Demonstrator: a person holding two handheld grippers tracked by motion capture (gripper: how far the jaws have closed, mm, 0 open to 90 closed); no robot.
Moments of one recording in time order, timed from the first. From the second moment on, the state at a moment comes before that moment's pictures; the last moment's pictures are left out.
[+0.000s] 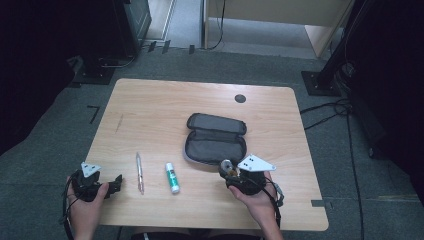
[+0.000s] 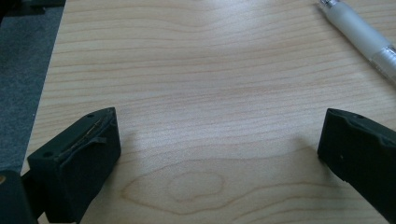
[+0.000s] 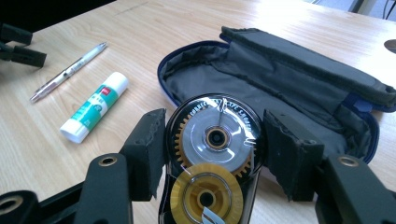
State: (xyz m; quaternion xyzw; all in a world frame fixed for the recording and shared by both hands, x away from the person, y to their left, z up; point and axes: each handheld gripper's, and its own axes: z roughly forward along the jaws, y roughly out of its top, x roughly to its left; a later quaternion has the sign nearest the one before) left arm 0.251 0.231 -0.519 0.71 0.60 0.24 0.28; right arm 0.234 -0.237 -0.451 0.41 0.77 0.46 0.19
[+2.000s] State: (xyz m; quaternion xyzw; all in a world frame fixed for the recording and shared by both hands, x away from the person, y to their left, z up) left arm 0.251 0.231 -0.519 0.71 0.60 0.24 0.28; right arm 0.347 -0.198 -0.463 0.44 0.78 0.41 0.17
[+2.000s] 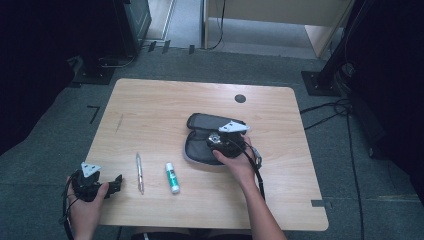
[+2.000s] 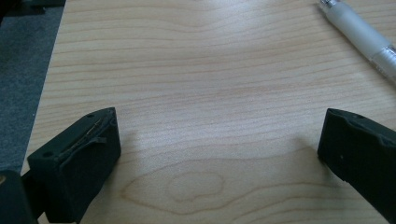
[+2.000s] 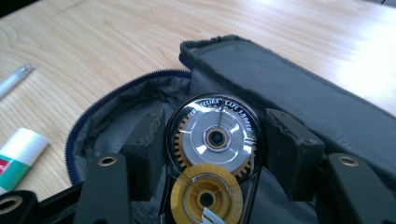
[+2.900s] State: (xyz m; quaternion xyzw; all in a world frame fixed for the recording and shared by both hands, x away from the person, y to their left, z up) left arm 0.251 0.232 -0.519 0.71 0.60 0.24 0.28; right arm 0.361 -0.192 -0.490 0.45 0.81 0.34 0.15
